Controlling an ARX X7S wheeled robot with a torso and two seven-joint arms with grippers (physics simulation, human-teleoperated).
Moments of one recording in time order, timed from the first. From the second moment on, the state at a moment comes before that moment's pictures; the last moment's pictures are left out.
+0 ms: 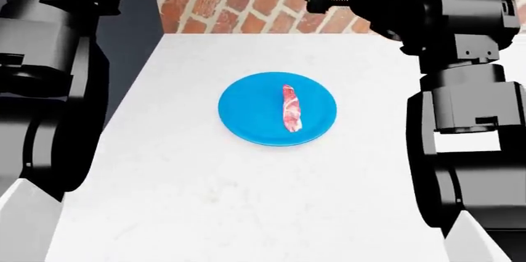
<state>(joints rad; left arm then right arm) -1.85 -0.04 0.15 -1.30 -0.19 -0.31 0.22 1.59 0.09 -0.15 0.85 0.32 0.90 0.00</state>
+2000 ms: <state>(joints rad) -1.85 -0.04 0.04 -1.31 -0.12 -0.34 0.24 1.31 0.08 -0.28 0.48 0.61 1.48 0.08</state>
